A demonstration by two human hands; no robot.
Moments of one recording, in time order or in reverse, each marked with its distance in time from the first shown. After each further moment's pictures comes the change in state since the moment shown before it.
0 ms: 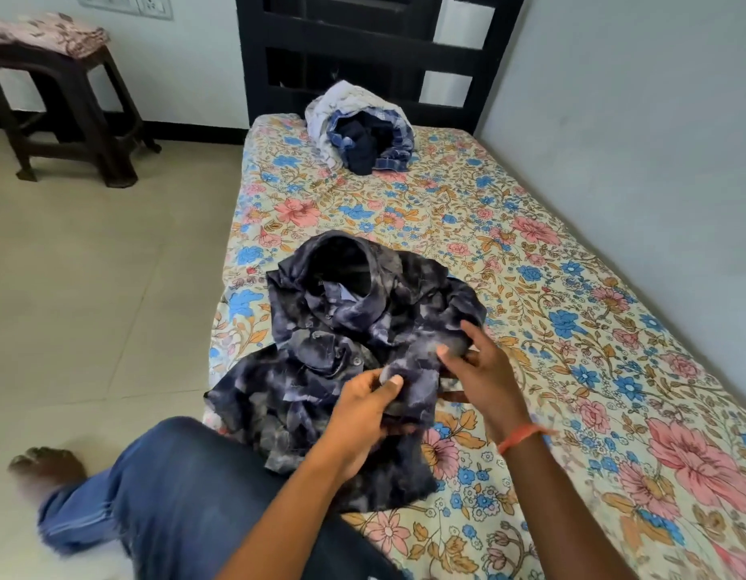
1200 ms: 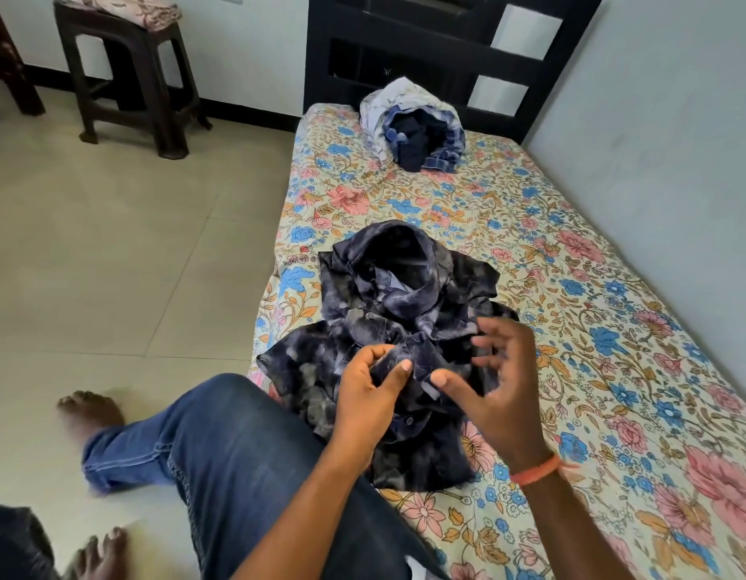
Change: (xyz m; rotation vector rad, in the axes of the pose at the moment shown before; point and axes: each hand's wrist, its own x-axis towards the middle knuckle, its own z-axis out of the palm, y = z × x) left_hand -0.029 -0.004 -0.047 0.162 0.331 0.376; right_hand -0.051 -0.010 0.048 -0.179 0.003 -0.704
